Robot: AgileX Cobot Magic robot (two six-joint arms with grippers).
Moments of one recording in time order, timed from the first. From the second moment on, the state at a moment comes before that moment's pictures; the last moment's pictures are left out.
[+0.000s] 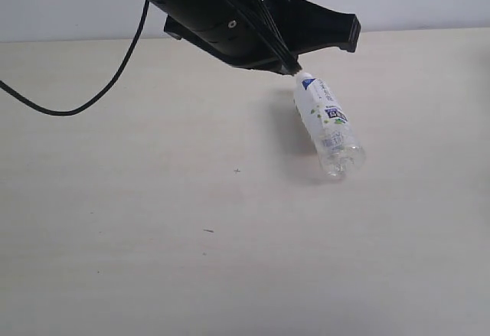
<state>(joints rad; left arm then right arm) -0.93 1.69 -1.43 0.07 0.68 -0.48 0.12 0.01 0.00 0.08 0.27 -0.05</state>
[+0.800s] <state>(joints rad) -0.93 1.69 -1.43 0.07 0.71 -0.46 0.12 0.01 0.00 0.08 0.27 -0.05</state>
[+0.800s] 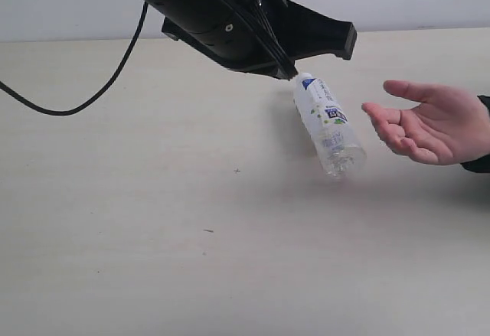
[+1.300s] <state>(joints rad) -0.93 1.69 -1.43 0.07 0.73 -0.45 0.12 0.01 0.00 0.08 0.27 -0.05</state>
